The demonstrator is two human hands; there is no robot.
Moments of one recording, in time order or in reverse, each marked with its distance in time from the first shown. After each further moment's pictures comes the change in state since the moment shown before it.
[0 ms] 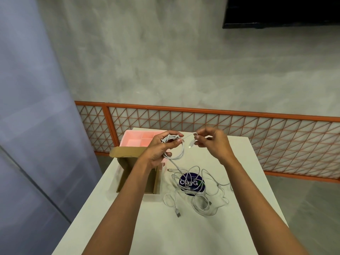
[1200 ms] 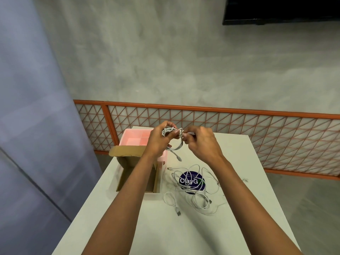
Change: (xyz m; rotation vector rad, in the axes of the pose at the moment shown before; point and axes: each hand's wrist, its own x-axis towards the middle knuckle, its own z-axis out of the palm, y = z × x) left_hand 0.018 0.002 0.001 0.438 0.231 0.223; right_hand -0.013 -0.024 0.027 -0.468 -0.019 -0.219
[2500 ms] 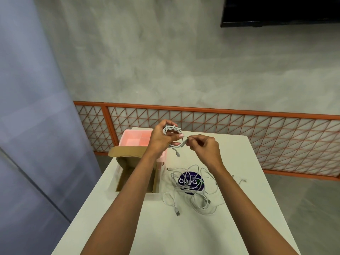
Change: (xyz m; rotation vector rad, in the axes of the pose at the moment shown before) left_hand -0.002 0.015 0.010 -0.266 -0.019 -0.073; right_hand -0.010 0.033 0.020 0.540 0.107 0.245
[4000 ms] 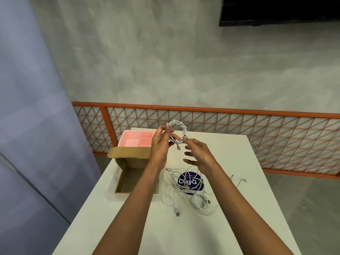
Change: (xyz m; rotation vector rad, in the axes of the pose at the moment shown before) left_hand -0.011 -0.026 0.012 -0.209 0.148 0.073; right_hand 0.000 -0.009 0.014 0.322 -0.167 0.485
